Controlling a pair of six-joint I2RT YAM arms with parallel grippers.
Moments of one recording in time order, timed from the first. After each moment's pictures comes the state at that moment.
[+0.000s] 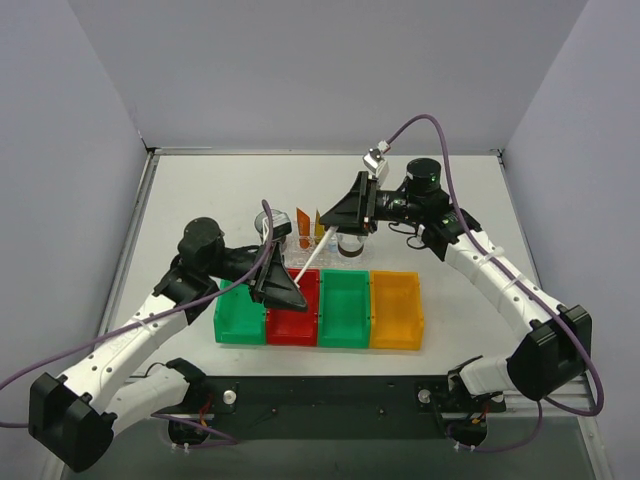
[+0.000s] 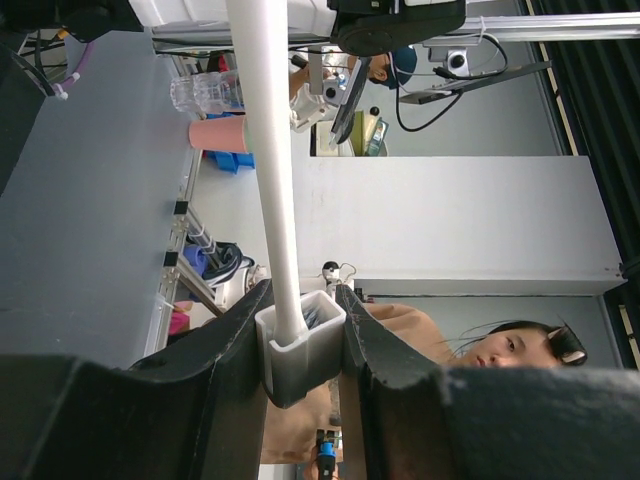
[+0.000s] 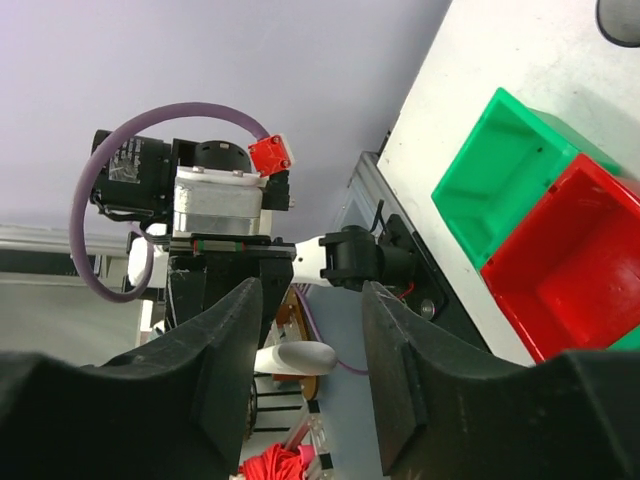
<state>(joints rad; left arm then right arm) -0.56 0.99 0.78 0.20 1.26 -1.54 0.46 1.36 1.17 -0.08 -0.88 0.97</state>
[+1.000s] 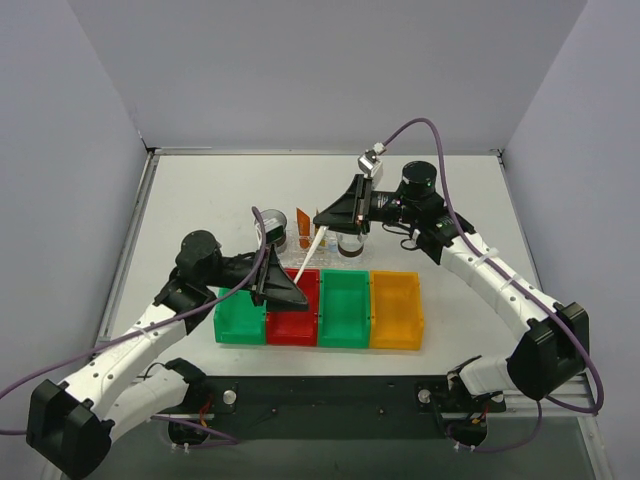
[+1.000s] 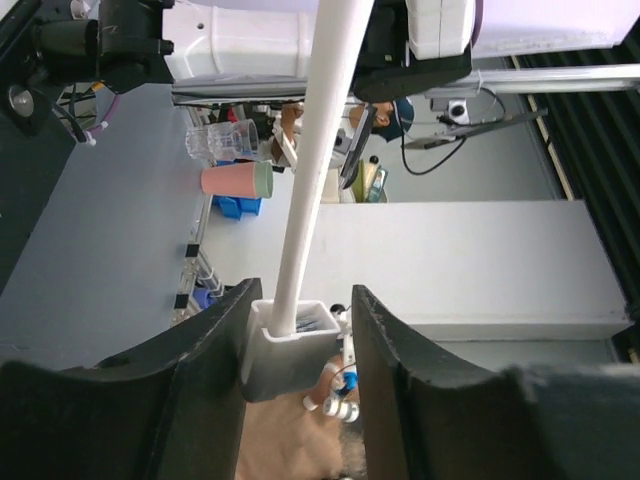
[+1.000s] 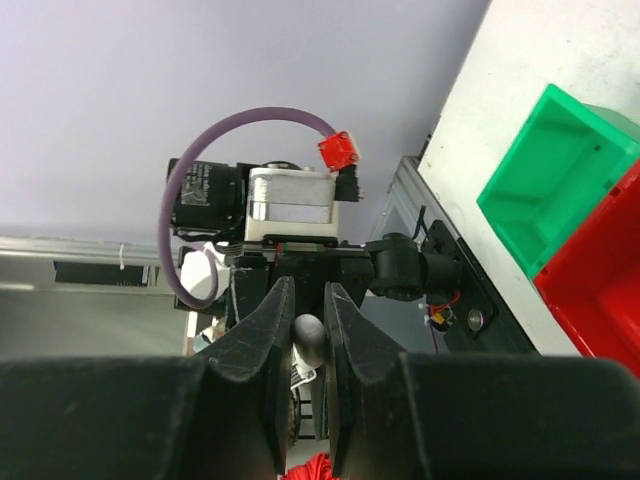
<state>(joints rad) -0.55 0.94 0.65 0.36 1.16 -1.59 0.50 1.37 1.14 0.11 -0.88 1.16</state>
